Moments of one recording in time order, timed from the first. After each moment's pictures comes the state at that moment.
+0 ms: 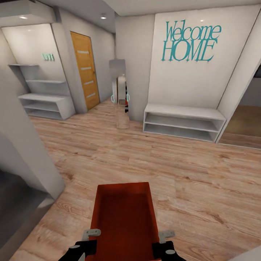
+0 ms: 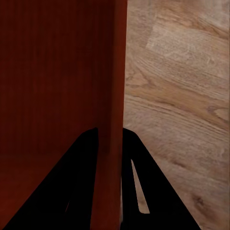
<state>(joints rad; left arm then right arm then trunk) -0.45 -0.04 0.02 -0.31 0.03 0.11 0.04 -0.50 0.10 0.65 -0.18 -0.52 -0.03 -0.22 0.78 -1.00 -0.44</state>
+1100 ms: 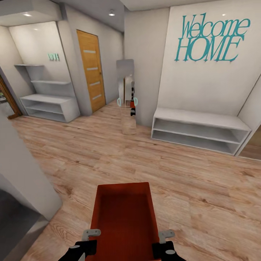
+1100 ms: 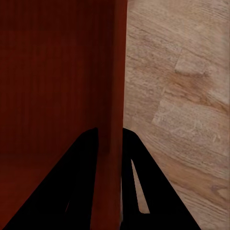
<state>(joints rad) -0.45 -0.04 0.02 -0.31 0.03 0.11 0.04 -0.50 0.11 0.65 -0.18 -0.52 -0.03 -0.22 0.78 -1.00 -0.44</state>
